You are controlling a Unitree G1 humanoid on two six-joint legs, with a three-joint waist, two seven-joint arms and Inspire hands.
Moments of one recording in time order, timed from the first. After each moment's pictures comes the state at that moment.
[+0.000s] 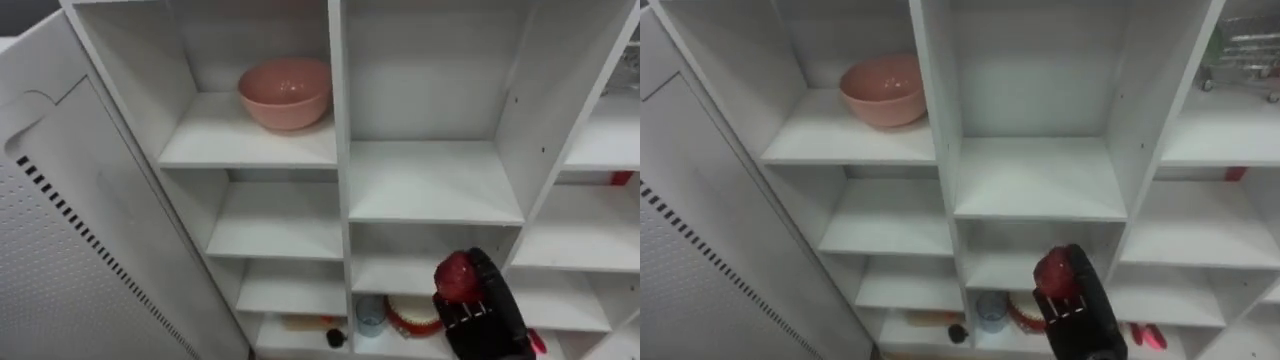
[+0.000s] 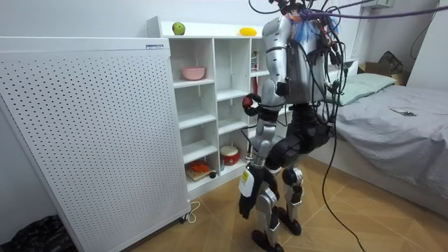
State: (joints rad) left arm 0.05 0.19 -0.21 1.17 0.22 0.12 0.10; right arm -0.46 -0.25 -0.01 0.86 1.49 -0.03 0.07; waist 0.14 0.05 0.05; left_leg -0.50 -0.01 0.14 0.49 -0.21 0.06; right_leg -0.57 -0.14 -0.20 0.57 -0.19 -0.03
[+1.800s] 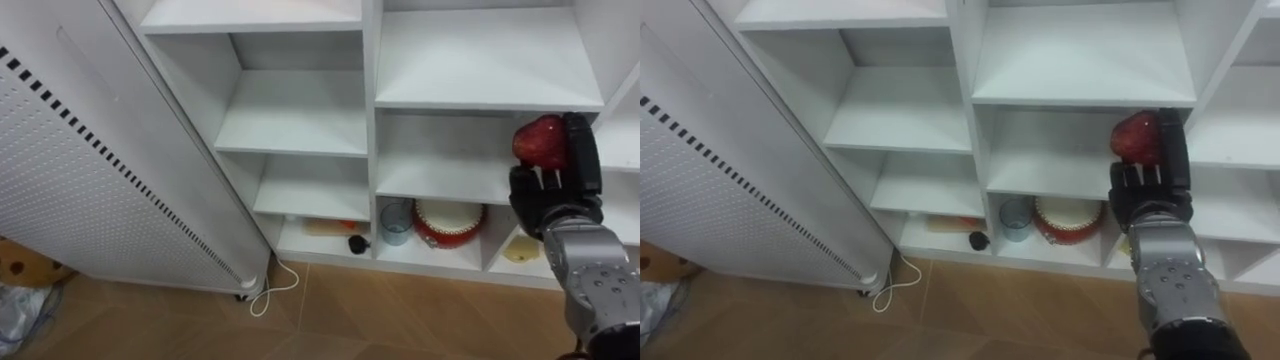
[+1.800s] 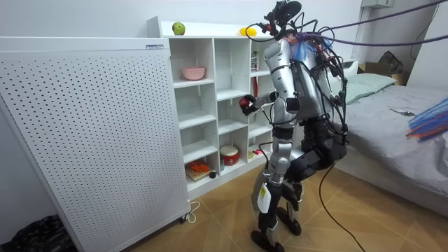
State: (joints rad) left arm 0.06 0.23 -0.44 1.00 0.23 0.10 0.18; right arm -0.91 -0.39 -0.08 0.86 1.56 -0.18 -0.33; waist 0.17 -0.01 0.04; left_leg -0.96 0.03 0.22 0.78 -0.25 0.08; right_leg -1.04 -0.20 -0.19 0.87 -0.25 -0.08
